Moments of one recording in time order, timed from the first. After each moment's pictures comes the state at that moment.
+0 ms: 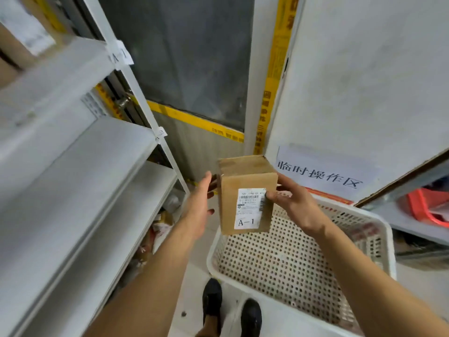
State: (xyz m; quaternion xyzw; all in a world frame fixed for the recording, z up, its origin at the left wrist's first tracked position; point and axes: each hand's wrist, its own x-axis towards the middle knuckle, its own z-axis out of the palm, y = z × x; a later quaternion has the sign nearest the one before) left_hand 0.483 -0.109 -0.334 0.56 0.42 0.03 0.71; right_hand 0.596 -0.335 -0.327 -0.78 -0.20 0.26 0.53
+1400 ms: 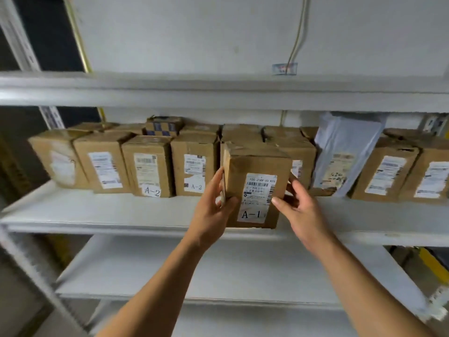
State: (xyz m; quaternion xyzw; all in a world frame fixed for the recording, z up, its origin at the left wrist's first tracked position) left_hand -0.009 0.119 -0.110 0.60 0.45 0.57 0.33; right_hand 0.223 0.156 -0.109 -0.44 -0.65 0.34 0.51
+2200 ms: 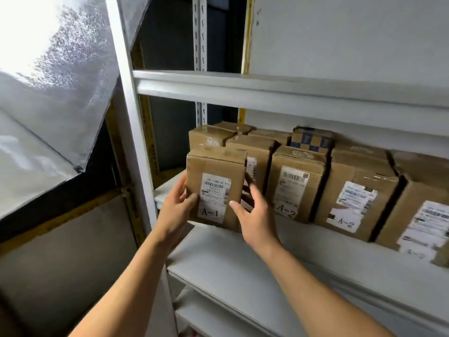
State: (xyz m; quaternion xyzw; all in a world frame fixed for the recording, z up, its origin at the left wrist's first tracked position) left_hand -0.401 0.045 -0.116 0.39 0.57 0.67 0.25; right_hand -0.233 0.152 -0.128 -0.33 -0.73 0.41 0.43
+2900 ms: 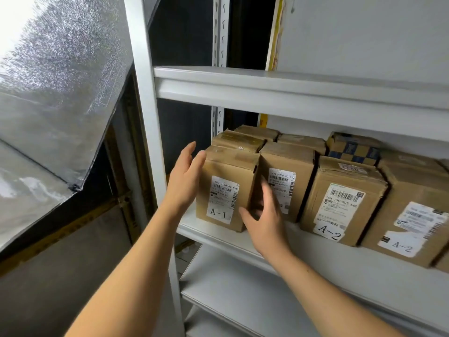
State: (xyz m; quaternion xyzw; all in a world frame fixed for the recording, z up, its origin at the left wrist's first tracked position) left_hand -0.544 0.115 -0.066 0.45 0.64 0.61 0.16; right_hand -0.347 0.184 -0.142 -0.37 -0.75 0.34 0.43
